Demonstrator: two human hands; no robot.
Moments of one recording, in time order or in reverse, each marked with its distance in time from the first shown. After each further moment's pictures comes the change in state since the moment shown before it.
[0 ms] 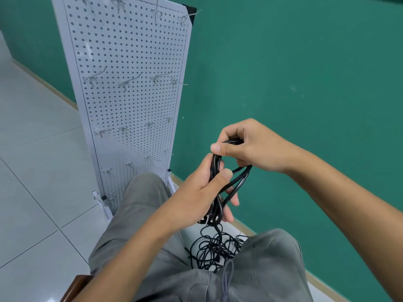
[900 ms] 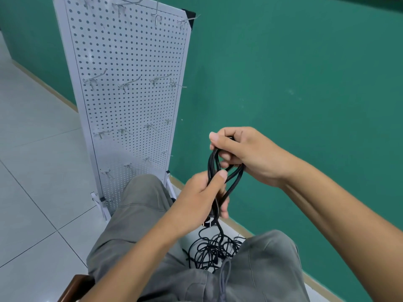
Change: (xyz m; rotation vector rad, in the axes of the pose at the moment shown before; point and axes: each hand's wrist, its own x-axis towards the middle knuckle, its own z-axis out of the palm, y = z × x) left_hand 0.000 -0.013 0.013 0.028 0.164 -0.042; right_hand -0.004 0.004 0.017 0.382 0.049 0.028
